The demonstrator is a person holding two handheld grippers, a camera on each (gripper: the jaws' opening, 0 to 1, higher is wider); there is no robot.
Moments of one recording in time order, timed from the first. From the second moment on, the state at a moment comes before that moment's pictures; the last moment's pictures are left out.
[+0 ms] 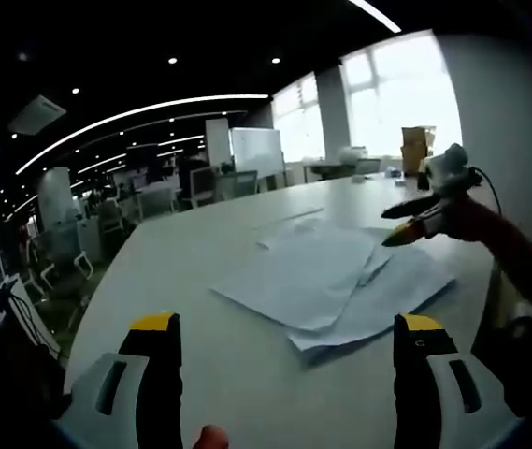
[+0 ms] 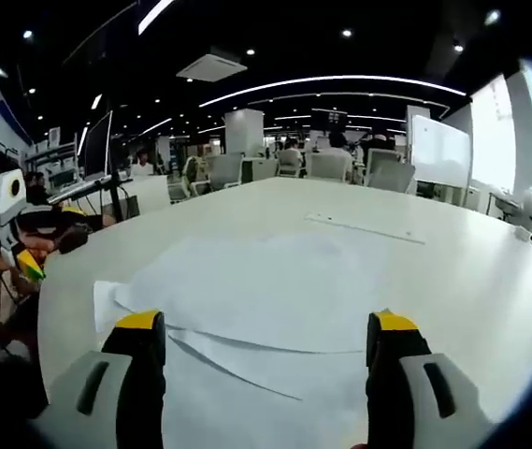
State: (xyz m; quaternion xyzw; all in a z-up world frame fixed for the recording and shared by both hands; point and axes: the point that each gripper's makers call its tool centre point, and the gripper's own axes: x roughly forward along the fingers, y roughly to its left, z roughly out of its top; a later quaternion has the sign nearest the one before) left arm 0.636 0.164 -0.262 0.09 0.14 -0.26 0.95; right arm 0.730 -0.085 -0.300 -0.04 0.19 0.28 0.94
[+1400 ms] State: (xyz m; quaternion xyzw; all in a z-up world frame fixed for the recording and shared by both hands) left arm 0.632 0.153 -0.257 0.09 0.12 -0.28 0.95; right arm 0.747 -0.084 -0.311 -0.02 0.19 0.26 0.95
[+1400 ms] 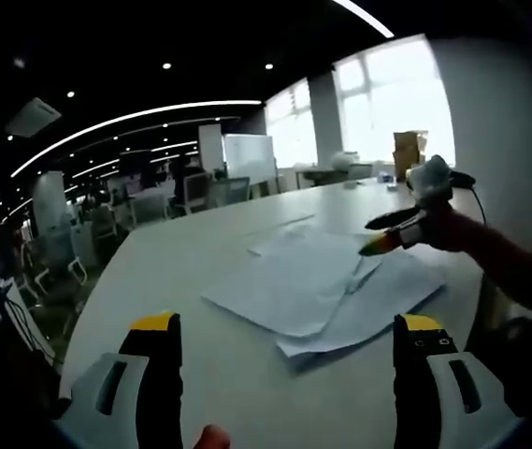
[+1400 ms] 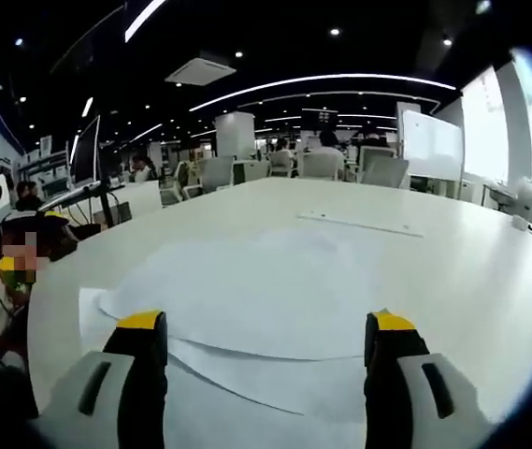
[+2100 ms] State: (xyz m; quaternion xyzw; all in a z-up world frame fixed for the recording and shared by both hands) left arm 0.630 0.148 -0.252 0.09 0.11 -0.29 0.95; right arm 0.754 -0.083 -0.322 -0.01 0.19 0.26 0.95
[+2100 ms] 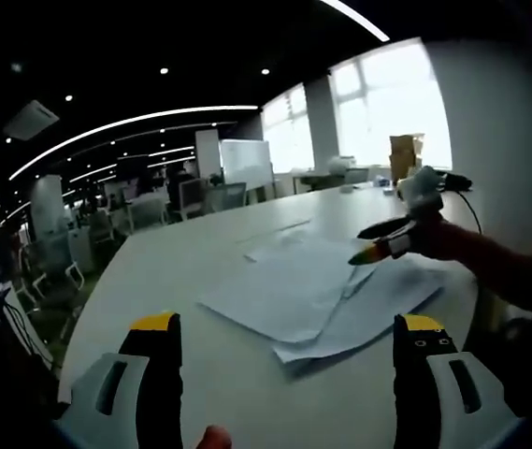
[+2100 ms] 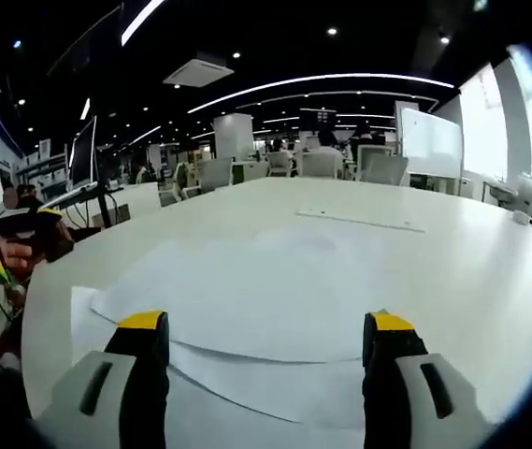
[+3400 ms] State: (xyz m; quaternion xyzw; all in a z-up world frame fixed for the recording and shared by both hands) left arm 0.633 0.147 -0.254 0.09 0.11 -0.29 0.95; right arm 0.768 -0.084 -0.335 -0.01 0.19 0.26 0.95
